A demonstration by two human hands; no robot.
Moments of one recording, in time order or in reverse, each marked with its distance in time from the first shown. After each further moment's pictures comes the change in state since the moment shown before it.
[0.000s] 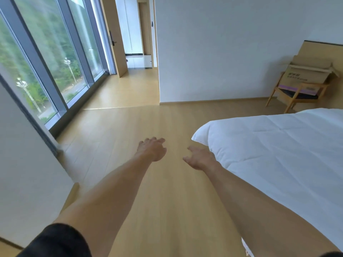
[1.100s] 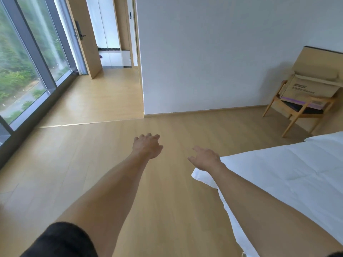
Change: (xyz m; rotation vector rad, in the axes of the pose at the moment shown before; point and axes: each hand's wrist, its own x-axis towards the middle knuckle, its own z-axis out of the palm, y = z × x) left_hand 0.589 -0.090 -0.106 0.033 0.017 0.082; right_hand 0.553 -0.030 -0.133 0.007 0.020 0.179
